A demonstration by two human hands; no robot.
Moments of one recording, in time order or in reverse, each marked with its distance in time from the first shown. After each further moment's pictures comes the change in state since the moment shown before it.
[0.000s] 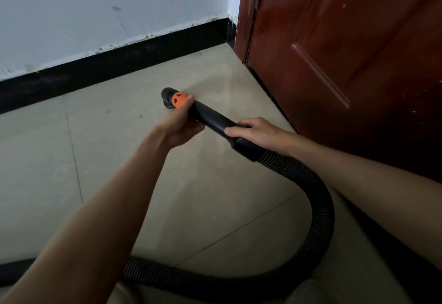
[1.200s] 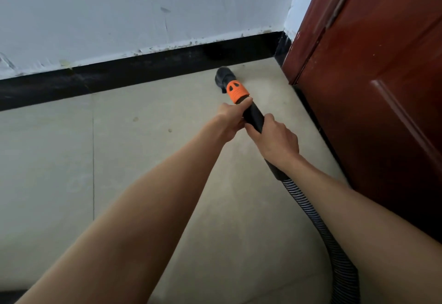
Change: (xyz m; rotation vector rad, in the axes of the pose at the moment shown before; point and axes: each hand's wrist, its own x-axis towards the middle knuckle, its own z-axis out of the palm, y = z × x) left_hand 0.093 0.042 0.015 0.044 0.183 0.050; right_hand 0.123 -0.036 0.030 -0.607 0.400 0.013
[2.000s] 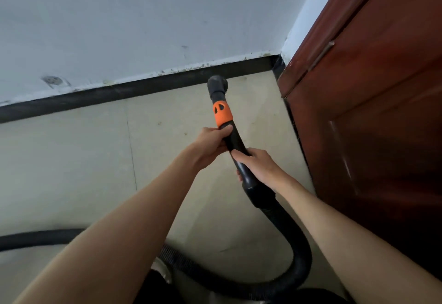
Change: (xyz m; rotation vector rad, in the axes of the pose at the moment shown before) left_hand -0.151 0.111 -0.033 -0.007 -0.047 -0.211; right_hand -0.071 -0.068 -0.132 0.779 -0.604 0.250
